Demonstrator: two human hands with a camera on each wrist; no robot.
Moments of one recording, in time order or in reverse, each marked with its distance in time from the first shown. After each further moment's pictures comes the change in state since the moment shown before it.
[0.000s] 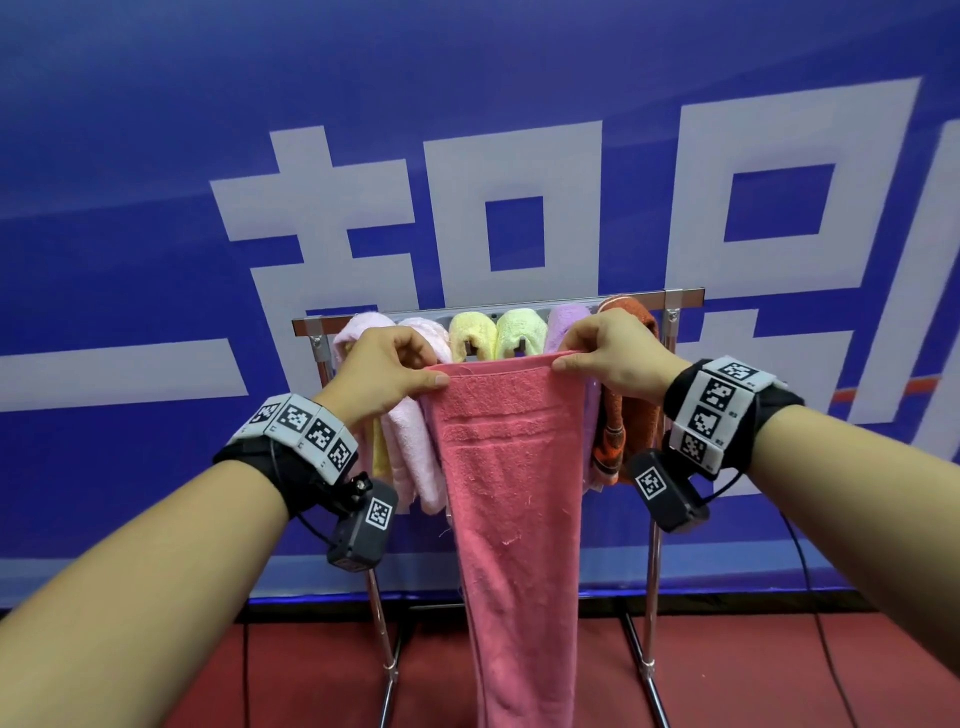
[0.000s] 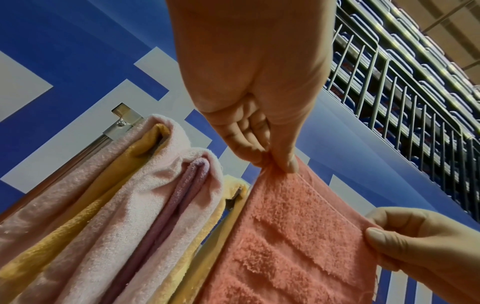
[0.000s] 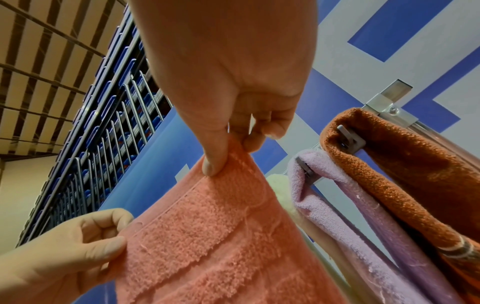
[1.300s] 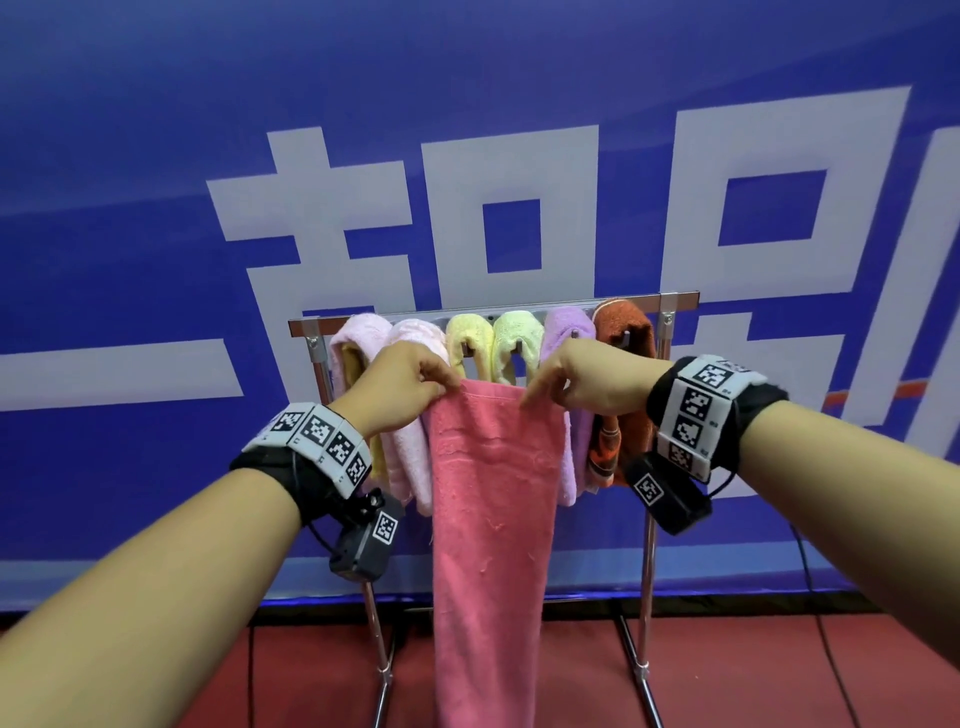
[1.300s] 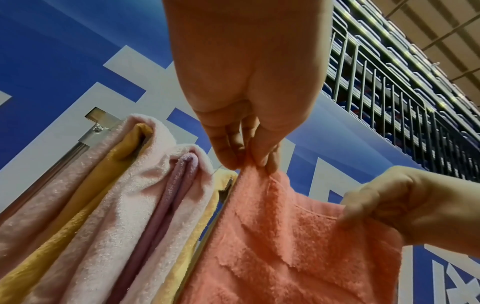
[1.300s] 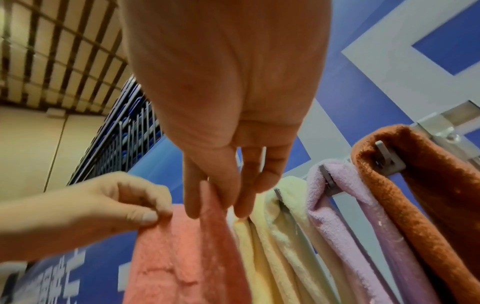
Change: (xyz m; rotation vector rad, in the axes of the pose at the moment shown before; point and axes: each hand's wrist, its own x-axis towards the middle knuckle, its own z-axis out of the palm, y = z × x) left_hand -0.001 0.006 0.015 0.316 -0.142 0.117; right_hand -0.005 -0.021 0.004 -0.208 -0.452 -0.184
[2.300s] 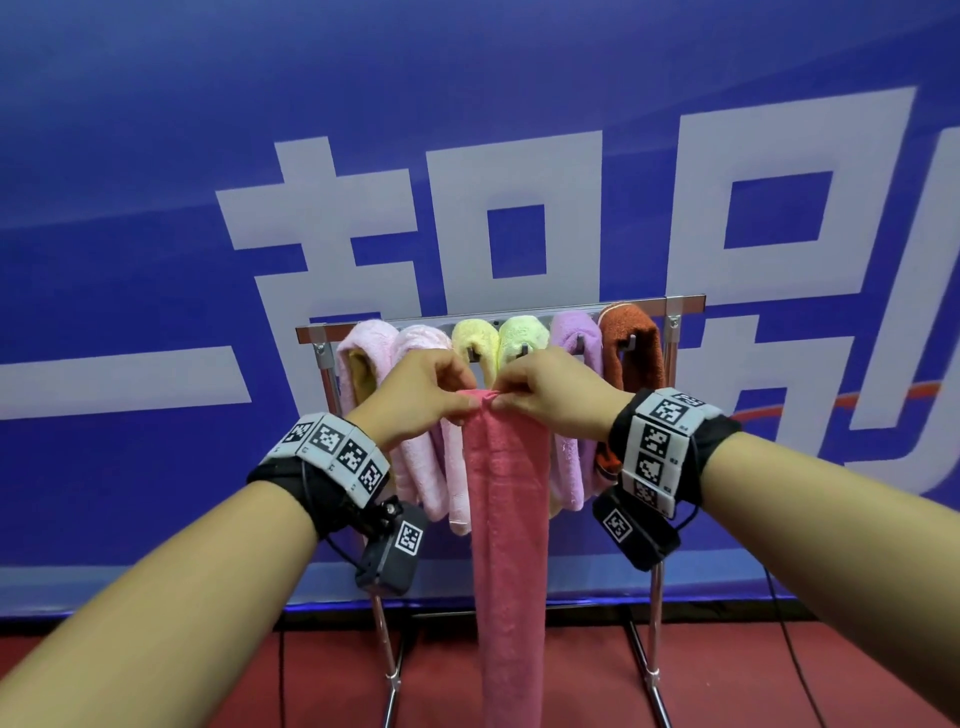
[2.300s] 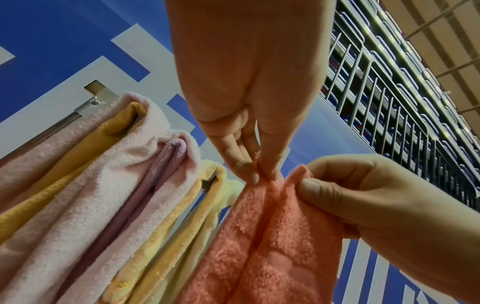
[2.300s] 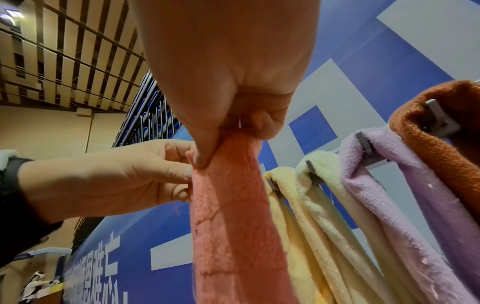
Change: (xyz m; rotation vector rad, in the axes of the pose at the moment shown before) left_hand -0.010 0.017 0.009 -0.331 -0.005 -0.078; right_hand 0.020 -0.032 0.032 -0.030 0.318 -0.038
